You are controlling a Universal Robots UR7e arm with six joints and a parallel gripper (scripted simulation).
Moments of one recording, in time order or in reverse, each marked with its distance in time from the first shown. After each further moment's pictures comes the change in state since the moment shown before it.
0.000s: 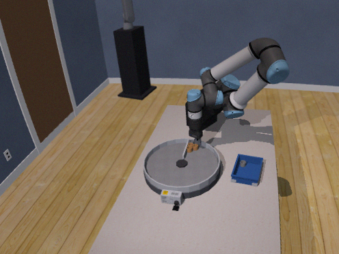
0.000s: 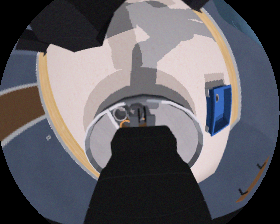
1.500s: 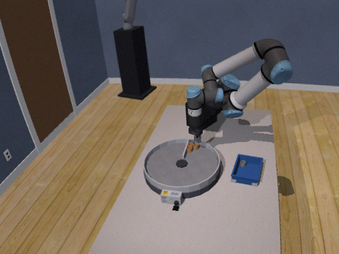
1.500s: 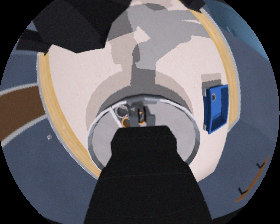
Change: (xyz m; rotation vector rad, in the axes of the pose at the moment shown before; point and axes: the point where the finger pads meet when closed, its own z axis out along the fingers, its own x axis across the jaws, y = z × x) arm 0.000 0.000 -0.018 0.000 0.000 0.000
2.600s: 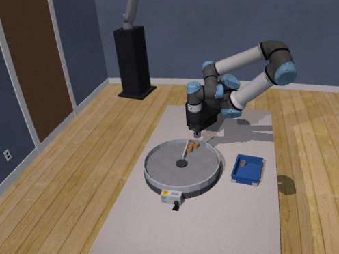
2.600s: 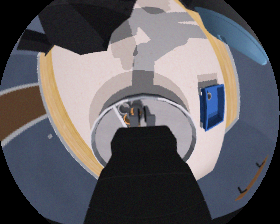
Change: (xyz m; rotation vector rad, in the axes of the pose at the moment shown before) arm 0.000 0.000 -0.026 0.000 0.000 0.000
